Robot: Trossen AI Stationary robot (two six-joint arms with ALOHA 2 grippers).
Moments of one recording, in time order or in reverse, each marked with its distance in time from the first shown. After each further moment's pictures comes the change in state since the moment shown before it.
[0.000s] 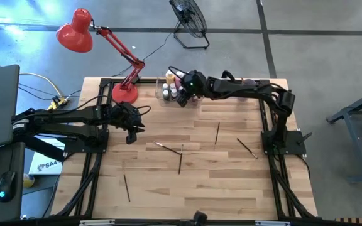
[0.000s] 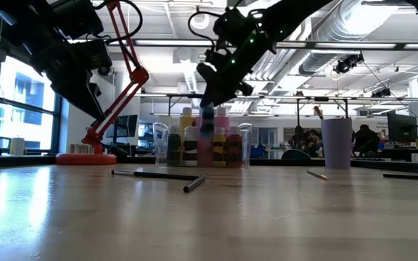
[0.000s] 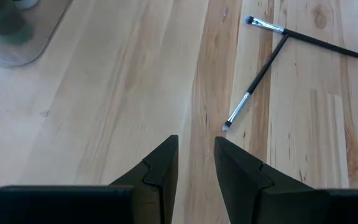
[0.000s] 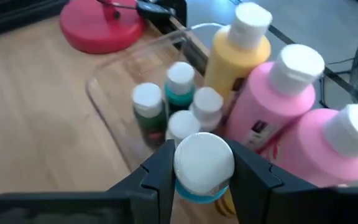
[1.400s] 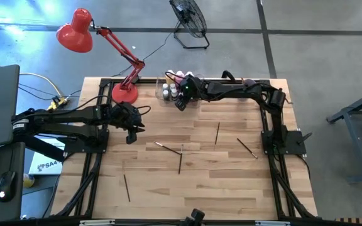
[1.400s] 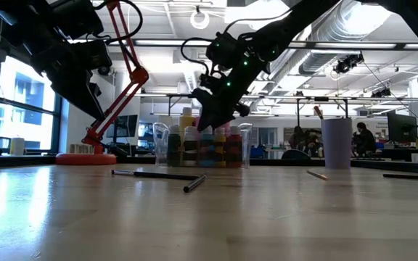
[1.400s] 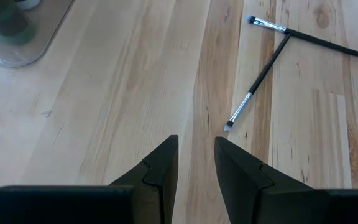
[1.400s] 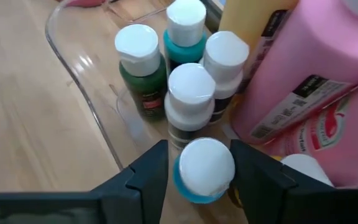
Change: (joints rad) left arm 0.000 0.000 0.000 0.001 -0.006 0.003; right arm -0.021 0.123 0.000 0.018 -0.050 0.003
